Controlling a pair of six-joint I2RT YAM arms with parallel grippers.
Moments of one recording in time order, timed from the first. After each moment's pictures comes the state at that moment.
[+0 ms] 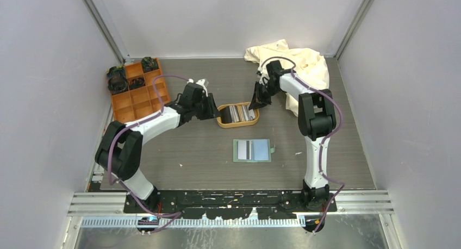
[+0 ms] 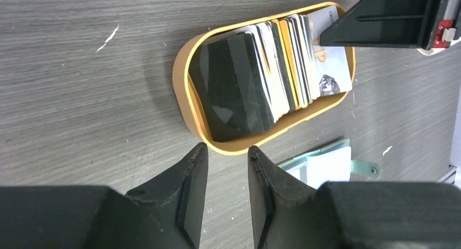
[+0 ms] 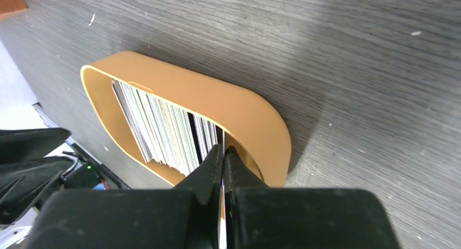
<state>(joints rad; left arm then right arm) -0.51 1.66 1.05 -0.13 0.15 -0.60 0.24 2.18 1.68 -0.72 -0.59 0.30</state>
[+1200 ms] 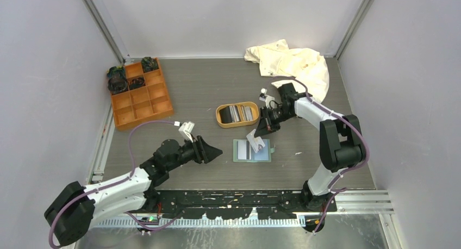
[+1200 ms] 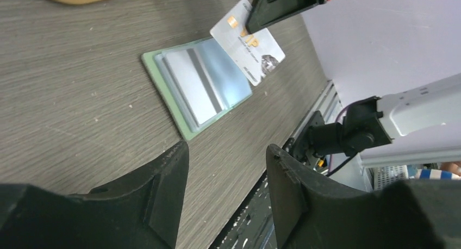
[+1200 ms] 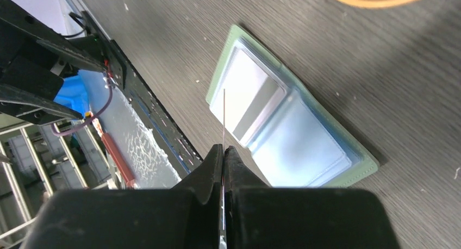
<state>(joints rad) -0.76 0.87 0.20 0.48 0.19 -0.80 0.23 1.67 1.08 -0.70 -0.85 0.02</state>
